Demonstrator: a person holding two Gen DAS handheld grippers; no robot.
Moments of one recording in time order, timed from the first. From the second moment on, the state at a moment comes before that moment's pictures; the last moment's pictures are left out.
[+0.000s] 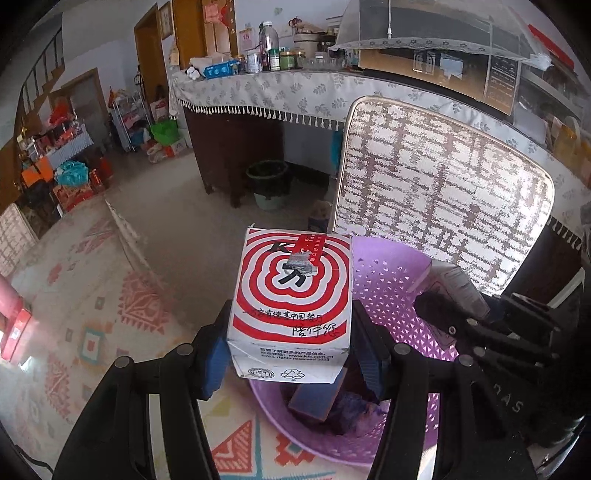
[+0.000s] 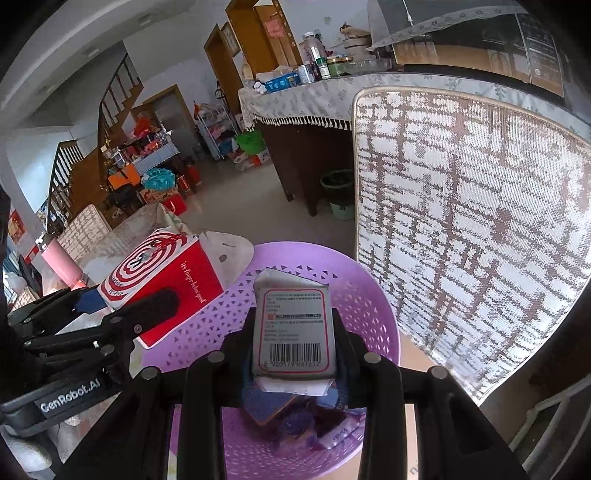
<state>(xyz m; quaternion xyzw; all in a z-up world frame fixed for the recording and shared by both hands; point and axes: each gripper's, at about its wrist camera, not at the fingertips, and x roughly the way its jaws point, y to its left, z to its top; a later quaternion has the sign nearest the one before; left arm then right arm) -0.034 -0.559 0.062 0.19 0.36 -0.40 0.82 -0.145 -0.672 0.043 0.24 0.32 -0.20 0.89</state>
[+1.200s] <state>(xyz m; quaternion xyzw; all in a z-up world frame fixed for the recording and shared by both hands) -0.042 -0.517 0.061 0.14 0.39 -0.41 0.81 -0.158 -0.666 0.039 0.26 0.31 -0.22 0.89</state>
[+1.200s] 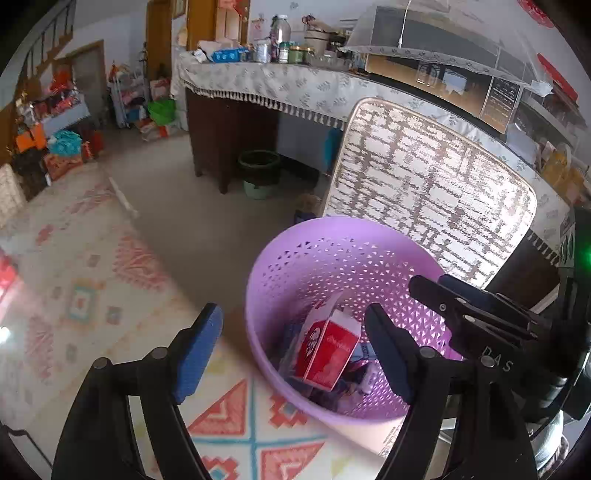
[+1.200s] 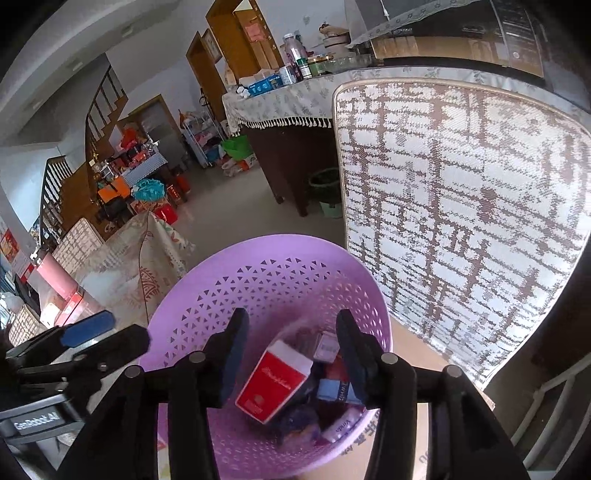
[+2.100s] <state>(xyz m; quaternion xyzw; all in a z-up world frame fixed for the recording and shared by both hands) -0.156 -0.350 0.157 0.10 0.18 -0.30 0.93 -0.223 -0.549 0.080 0.23 0.28 -0.20 0.91</state>
